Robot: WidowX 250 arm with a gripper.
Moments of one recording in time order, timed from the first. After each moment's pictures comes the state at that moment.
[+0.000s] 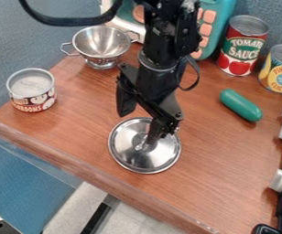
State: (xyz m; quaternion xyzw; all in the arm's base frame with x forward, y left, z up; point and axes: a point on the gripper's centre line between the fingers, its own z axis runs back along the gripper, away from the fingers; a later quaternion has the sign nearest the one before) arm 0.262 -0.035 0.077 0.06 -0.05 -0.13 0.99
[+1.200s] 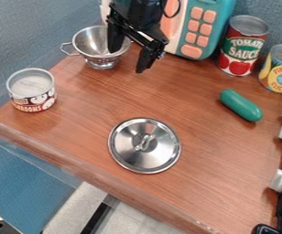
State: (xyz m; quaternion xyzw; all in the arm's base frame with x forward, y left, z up) arm 0.356 0.059 0.088 0.11 -0.02 -0.04 0.99
